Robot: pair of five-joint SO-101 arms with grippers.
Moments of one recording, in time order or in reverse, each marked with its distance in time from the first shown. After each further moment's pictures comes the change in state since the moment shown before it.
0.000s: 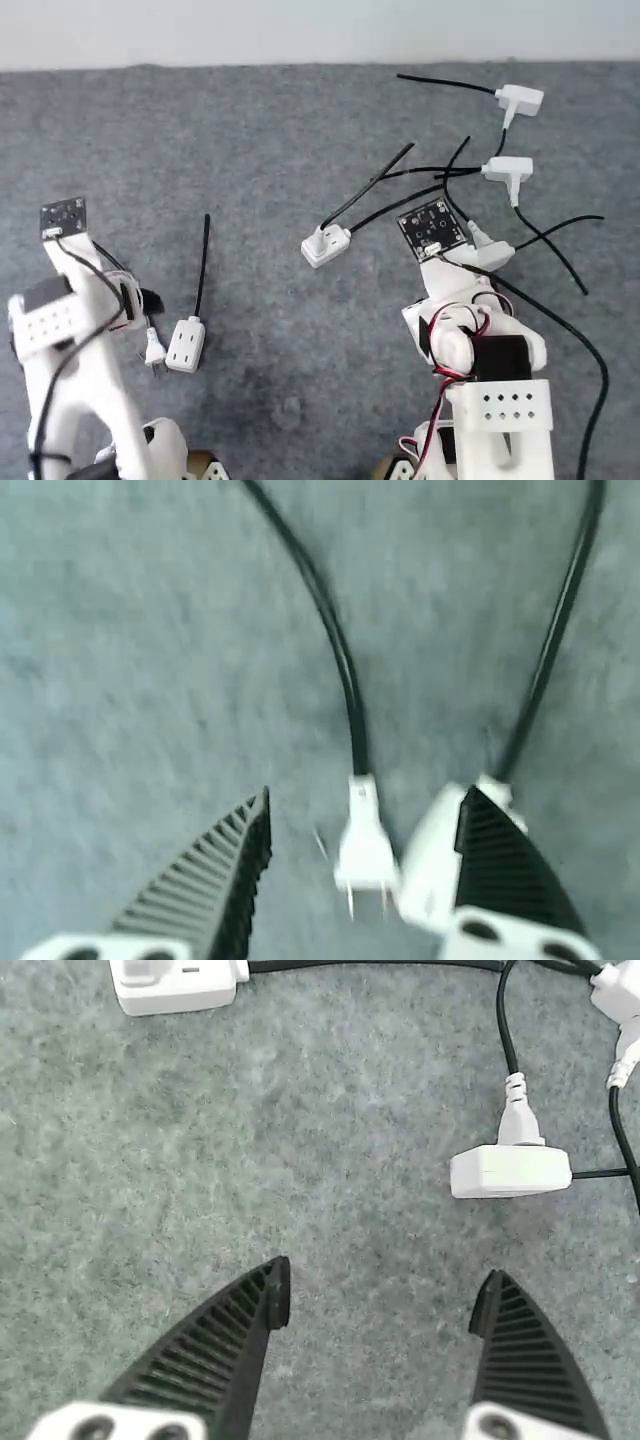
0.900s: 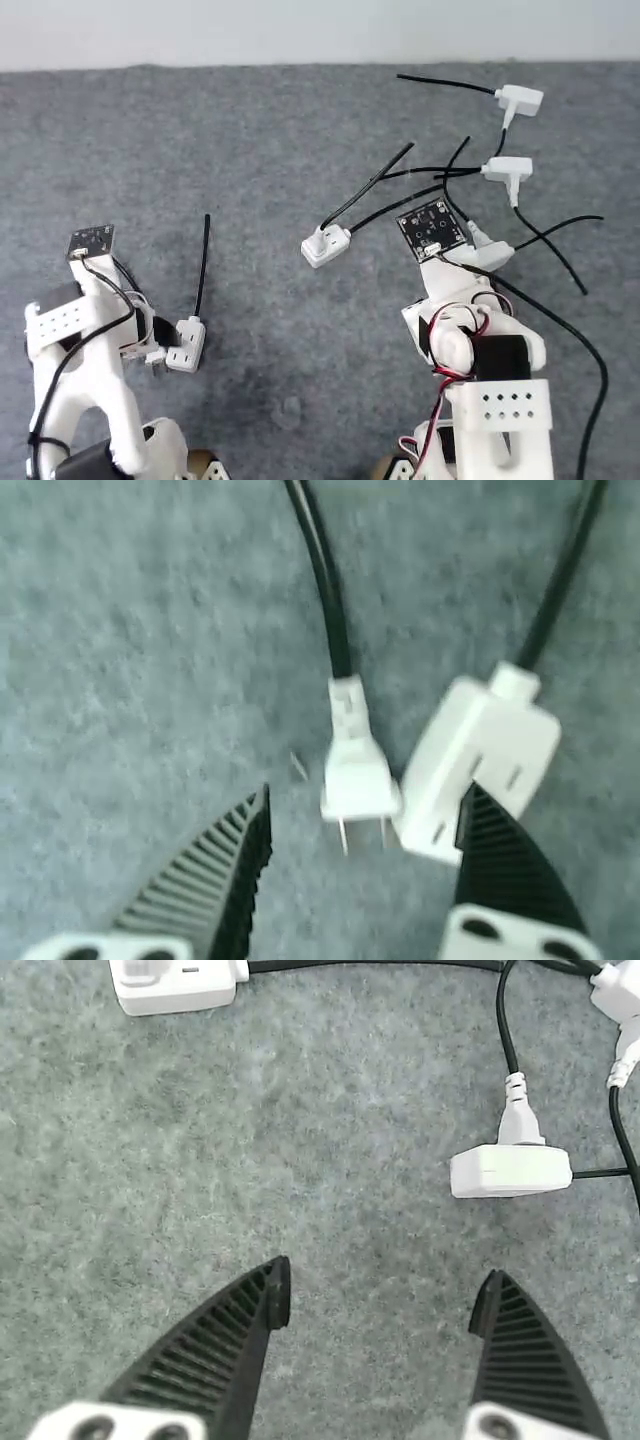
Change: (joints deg) left arm -0.1 5.7 6.1 -0.5 -4.8; right arm 0.0 0.0 0.2 0.0 0.0
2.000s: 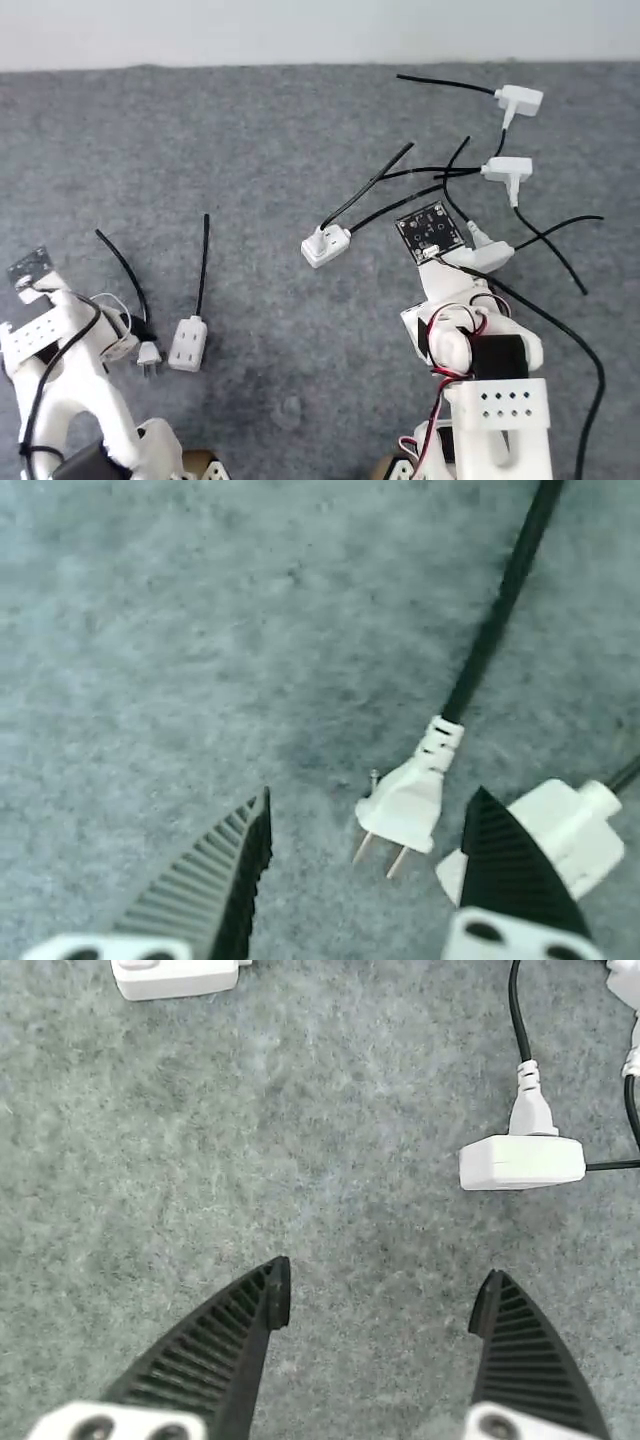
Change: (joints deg) left arm -9.3 0.3 0.1 0.0 17.1; right arm 0.0 0.1 1.6 -0.5 0.0
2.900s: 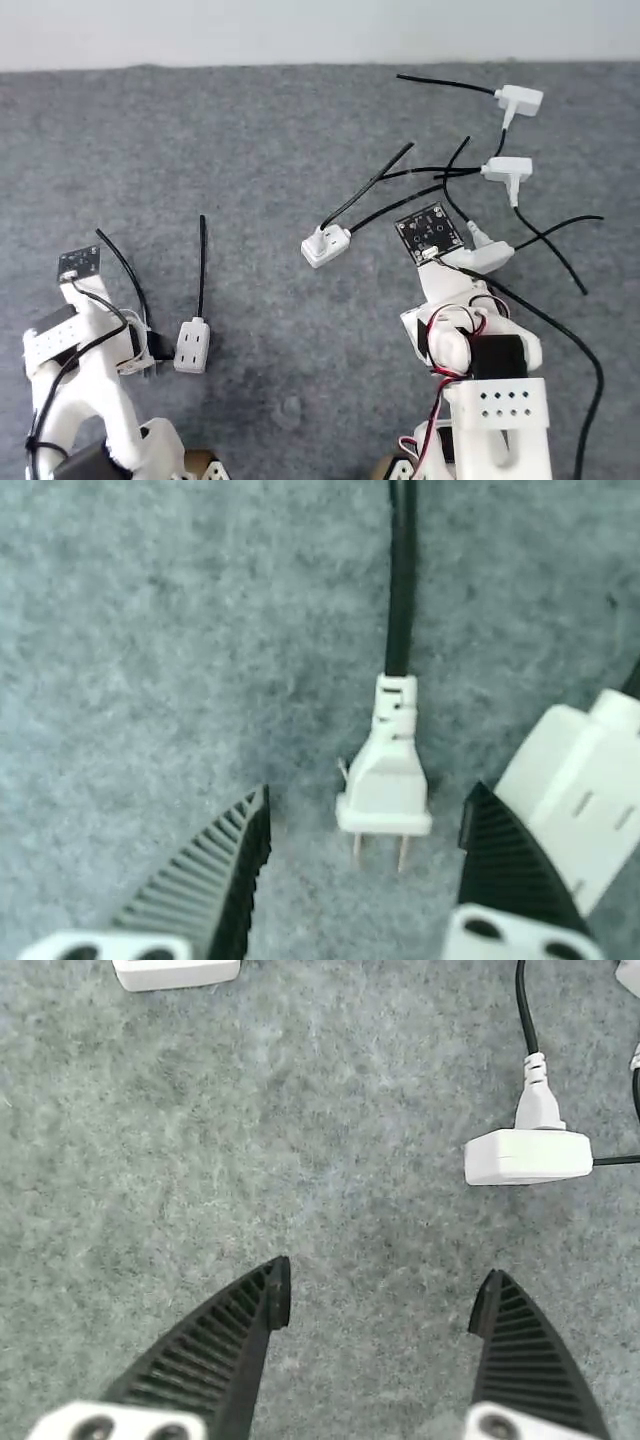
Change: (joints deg) left arm 3.7 0.0 7.6 -8.5 -17.6; right arm 0.0 0.0 0.8 -0.1 0.0
